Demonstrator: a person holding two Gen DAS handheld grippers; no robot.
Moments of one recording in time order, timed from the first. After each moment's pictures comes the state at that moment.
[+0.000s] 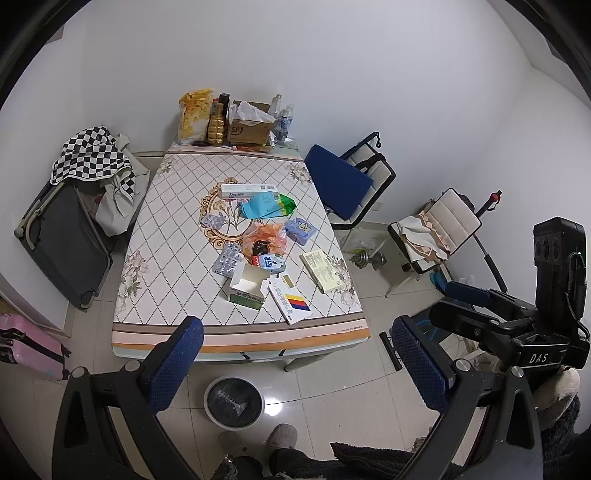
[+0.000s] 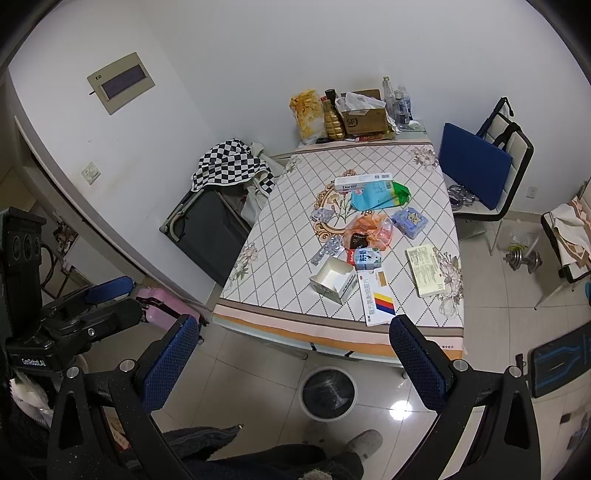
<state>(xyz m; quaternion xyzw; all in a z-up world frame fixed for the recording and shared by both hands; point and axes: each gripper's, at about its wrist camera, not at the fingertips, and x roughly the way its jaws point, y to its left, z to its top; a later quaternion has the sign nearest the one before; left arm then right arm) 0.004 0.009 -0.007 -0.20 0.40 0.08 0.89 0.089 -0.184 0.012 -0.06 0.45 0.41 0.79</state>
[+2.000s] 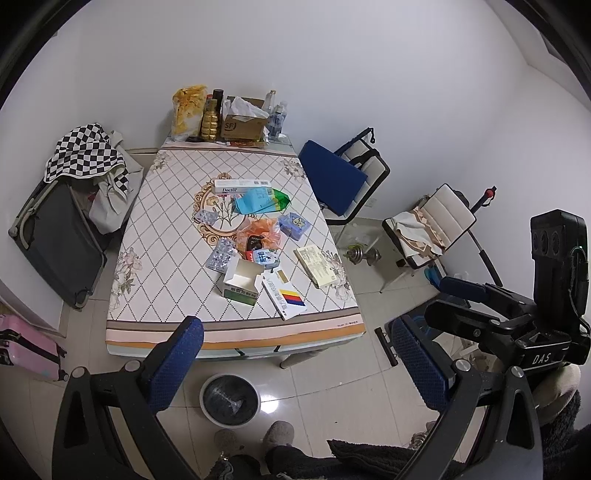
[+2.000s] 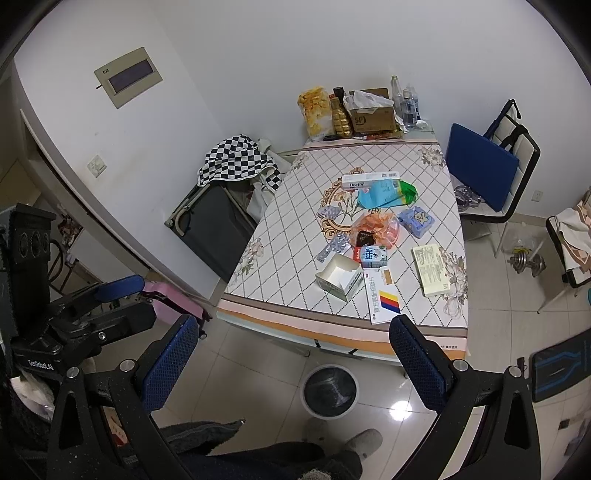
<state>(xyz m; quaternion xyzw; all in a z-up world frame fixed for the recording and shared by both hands) 0.005 -0.005 -0.015 -0.21 0.40 0.07 0.89 0.083 -0.182 0.010 -0.07 0.44 0.42 0.78</state>
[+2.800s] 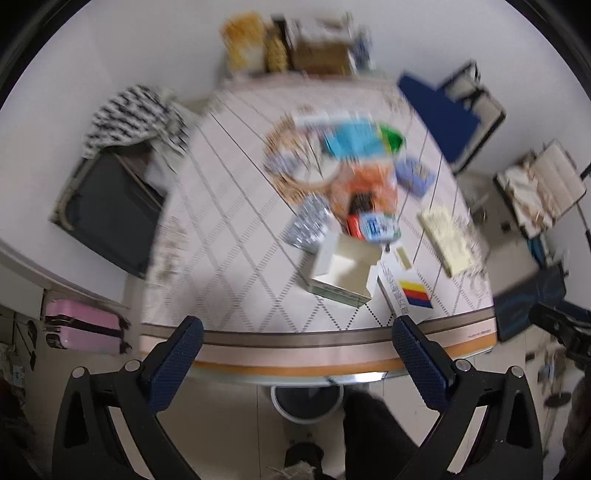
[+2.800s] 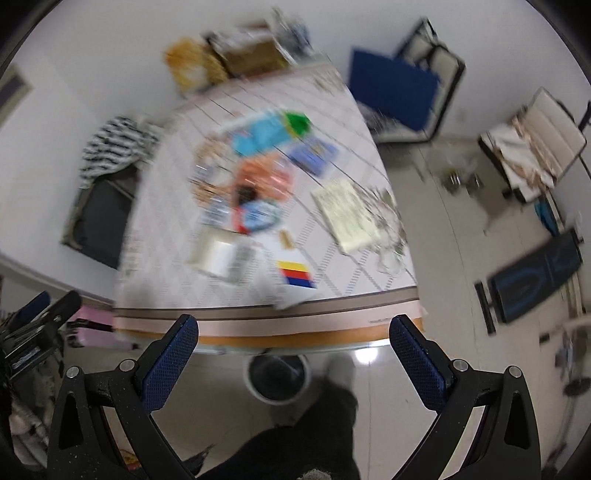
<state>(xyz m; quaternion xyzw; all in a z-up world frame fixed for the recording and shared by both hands) 0.161 0.067 -0.197 -0.14 0.55 0.21 0.80 0.260 -0.169 -0.169 -0.09 0.58 0.21 0.78</state>
